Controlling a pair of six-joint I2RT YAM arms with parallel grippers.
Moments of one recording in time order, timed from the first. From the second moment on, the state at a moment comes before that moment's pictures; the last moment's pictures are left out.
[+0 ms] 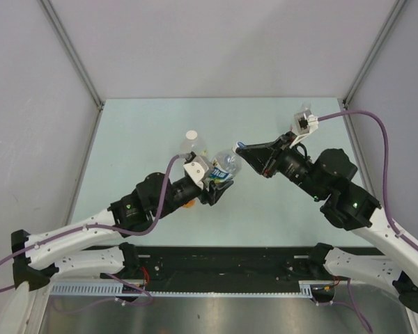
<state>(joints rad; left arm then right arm) -1.16 0.94 0.87 0.05 -0.25 0.07 0.90 0.89 1.14 -0.19 0.10 0.57</state>
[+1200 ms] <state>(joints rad) -0.94 1.06 1.03 -0.07 1.08 -0.18 0.75 0.82 1.13 -0.04 -0.91 0.26</state>
